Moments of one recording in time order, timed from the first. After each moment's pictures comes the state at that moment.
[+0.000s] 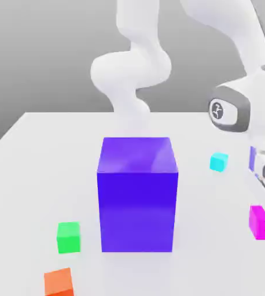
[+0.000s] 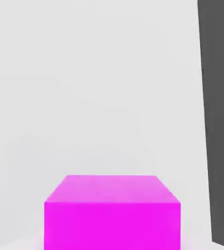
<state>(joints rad) 0.45 0.10 -0.09 -2.48 0.02 2.75 -0.34</state>
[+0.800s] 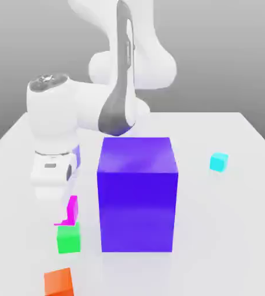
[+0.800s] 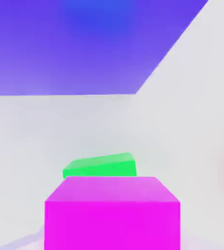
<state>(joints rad) -0.02 0.08 -0.35 -2.76 0.11 2.84 -1.25</state>
